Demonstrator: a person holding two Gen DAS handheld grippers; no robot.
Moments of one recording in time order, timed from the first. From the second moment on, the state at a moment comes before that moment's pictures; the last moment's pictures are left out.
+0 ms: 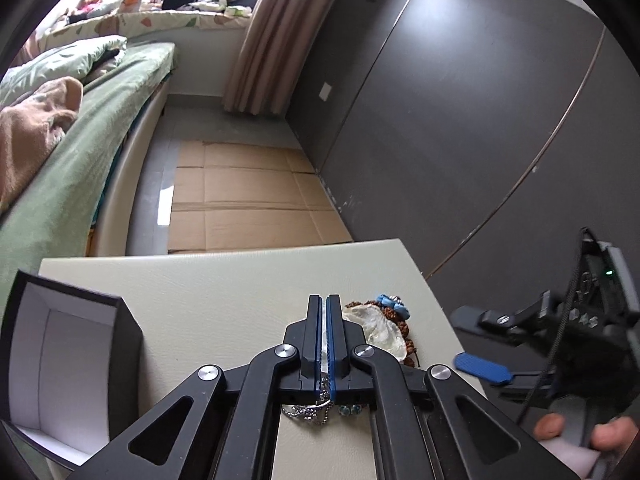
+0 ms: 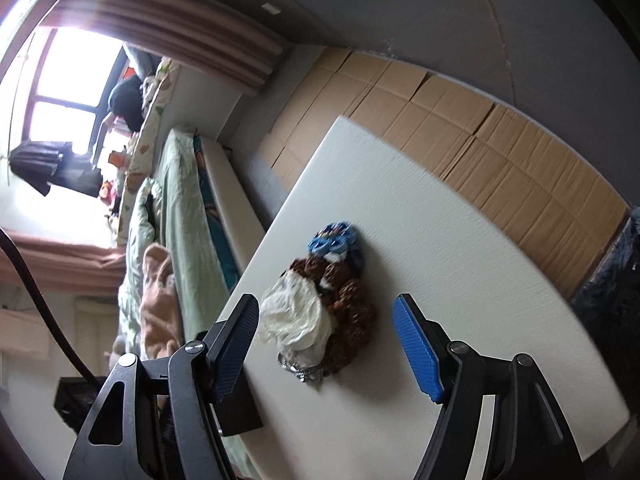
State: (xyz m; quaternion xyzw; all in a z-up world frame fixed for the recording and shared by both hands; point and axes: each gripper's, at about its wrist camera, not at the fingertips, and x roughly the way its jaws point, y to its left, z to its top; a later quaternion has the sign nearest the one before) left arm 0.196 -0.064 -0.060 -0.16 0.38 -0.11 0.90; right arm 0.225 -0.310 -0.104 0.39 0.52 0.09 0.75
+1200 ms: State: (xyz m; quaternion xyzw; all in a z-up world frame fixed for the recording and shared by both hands) left arm 0.203 -0.095 -0.086 -0.10 0.42 -0.10 0.90; right arm 0.228 -0.324 -0.116 0.39 0.54 0.10 0.74
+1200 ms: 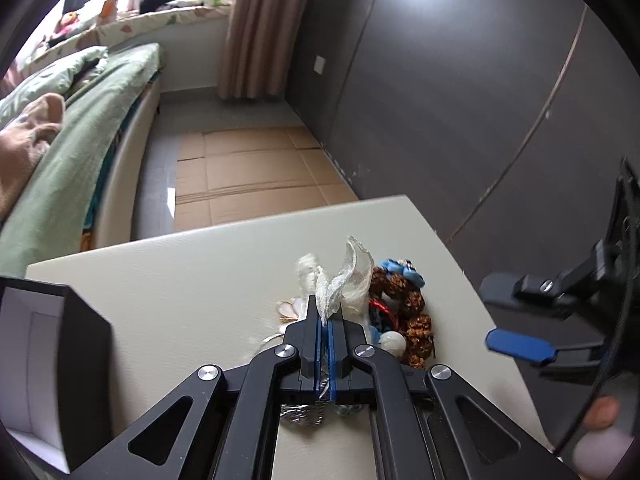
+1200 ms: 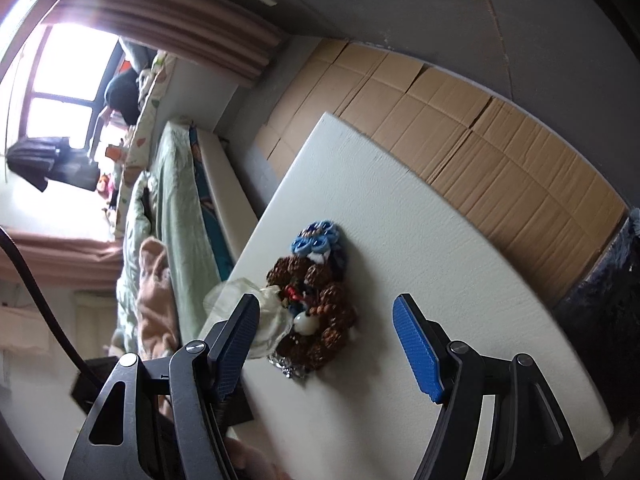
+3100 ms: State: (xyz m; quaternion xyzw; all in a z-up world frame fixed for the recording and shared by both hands) left arm 0.116 0.065 -0.029 -0.20 0.36 0.01 0.91; right arm 0.200 -0.264 -0.065 0.34 0.41 0.21 0.82
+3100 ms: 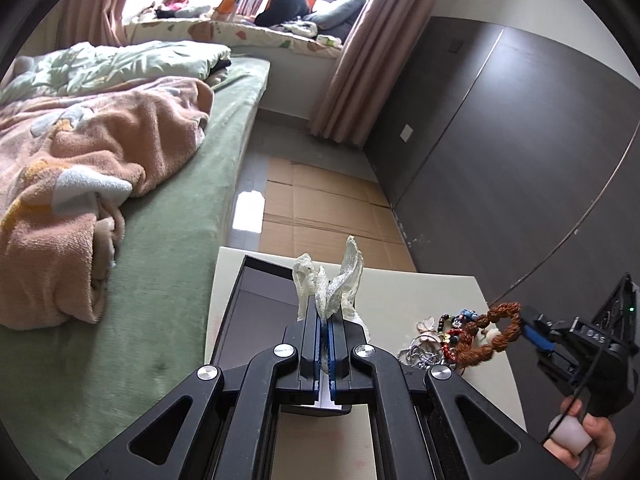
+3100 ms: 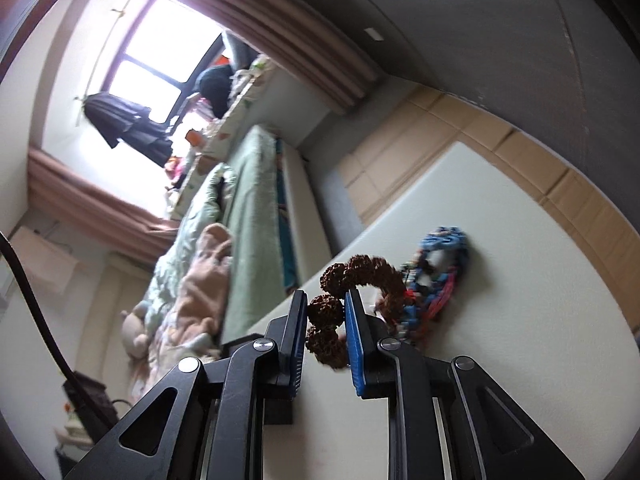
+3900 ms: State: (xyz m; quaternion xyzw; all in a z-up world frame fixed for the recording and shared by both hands) left arm 0.095 0.109 -0.013 -0.27 0.34 0.04 0.90; right arm 0.172 -0.135 -0.036 0.31 0.38 0.40 0.77
